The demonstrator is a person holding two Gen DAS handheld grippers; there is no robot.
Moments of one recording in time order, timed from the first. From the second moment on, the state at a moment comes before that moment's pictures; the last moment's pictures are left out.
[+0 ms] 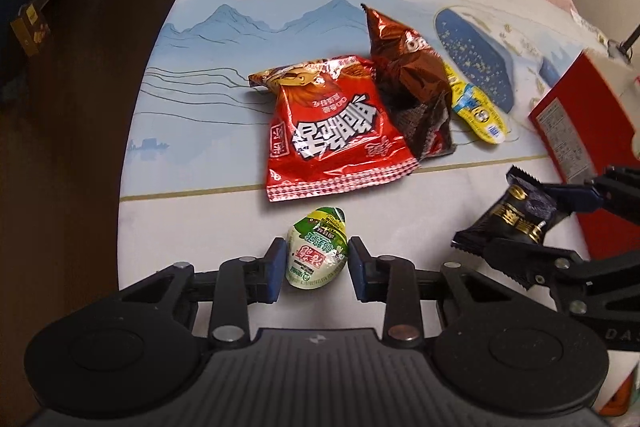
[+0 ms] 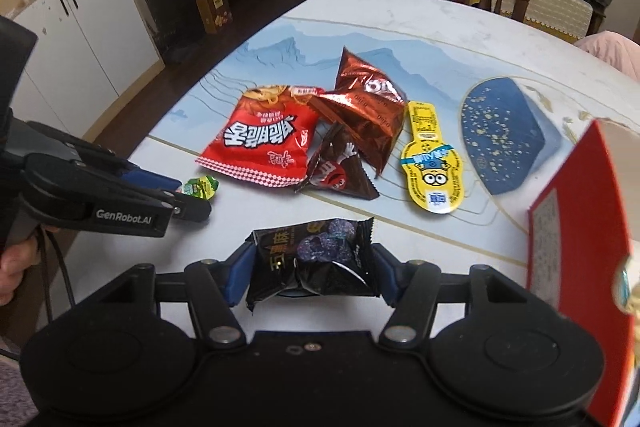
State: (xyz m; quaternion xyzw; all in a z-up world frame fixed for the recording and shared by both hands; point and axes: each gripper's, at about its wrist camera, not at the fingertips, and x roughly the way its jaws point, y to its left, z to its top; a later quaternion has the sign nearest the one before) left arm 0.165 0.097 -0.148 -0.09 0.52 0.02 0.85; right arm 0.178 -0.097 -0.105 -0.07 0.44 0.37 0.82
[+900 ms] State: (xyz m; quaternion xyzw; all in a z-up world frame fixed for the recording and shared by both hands) left arm 0.172 -0.018 -0.028 -0.08 0.45 -0.08 0.89; right arm 0.169 -0.232 -0.027 0.00 0.37 0.27 0.89
